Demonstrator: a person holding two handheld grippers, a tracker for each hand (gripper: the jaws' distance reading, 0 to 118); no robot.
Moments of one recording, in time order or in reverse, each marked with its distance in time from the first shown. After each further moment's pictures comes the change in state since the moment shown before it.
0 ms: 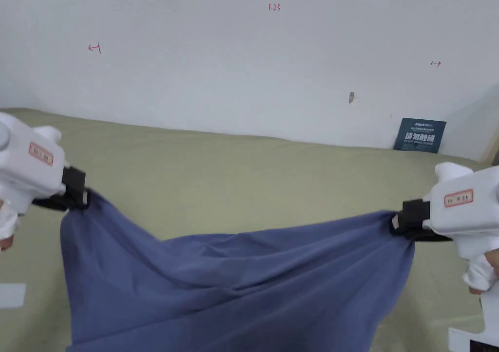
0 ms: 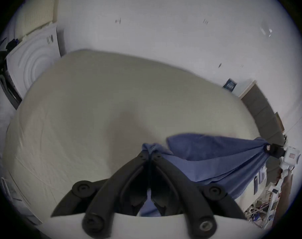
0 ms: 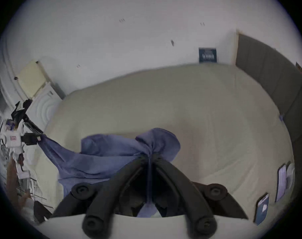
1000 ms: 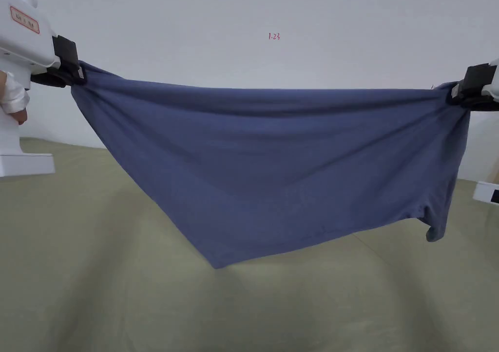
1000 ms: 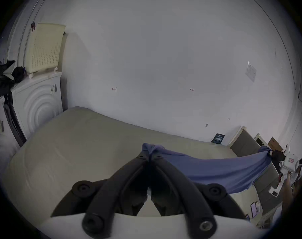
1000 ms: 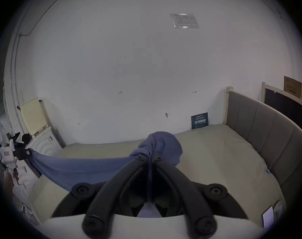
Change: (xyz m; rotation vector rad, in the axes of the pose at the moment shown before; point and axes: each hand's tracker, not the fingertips) left arm 0.027 0.128 0.063 0.422 -0.016 0.015; right arm 0.049 0.178 0.034 0.420 -0.053 -0.041
